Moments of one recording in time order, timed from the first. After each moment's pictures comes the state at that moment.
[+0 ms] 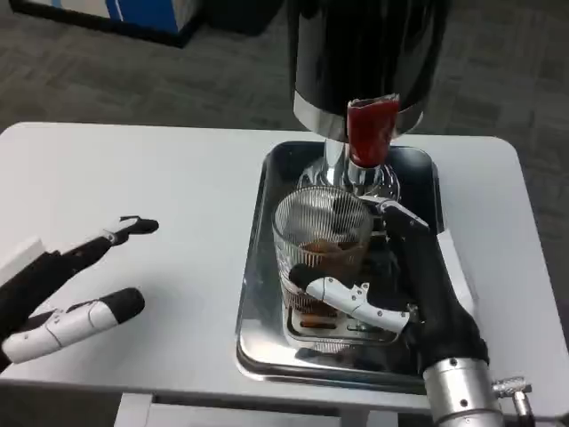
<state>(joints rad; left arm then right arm) -0.09 0.73 0.28 0.07 0.01 -0.40 -0.54 -0.25 -0.01 0.17 0.07 -0.36 -0.14 -0.22</state>
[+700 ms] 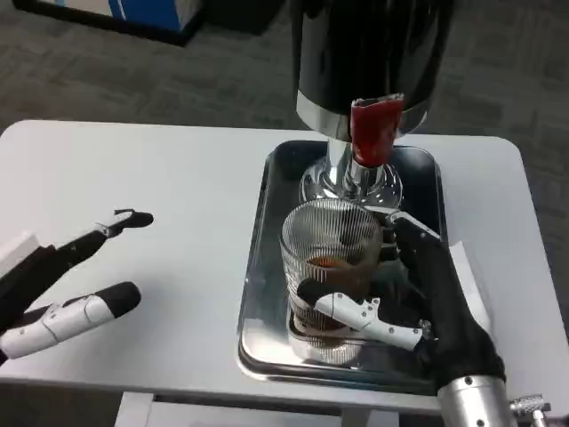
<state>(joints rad) -0.09 0.73 0.29 0.07 0.01 -0.40 -0.53 -0.16 -0.02 0.18 -0.05 -0.39 -0.14 -0.21</state>
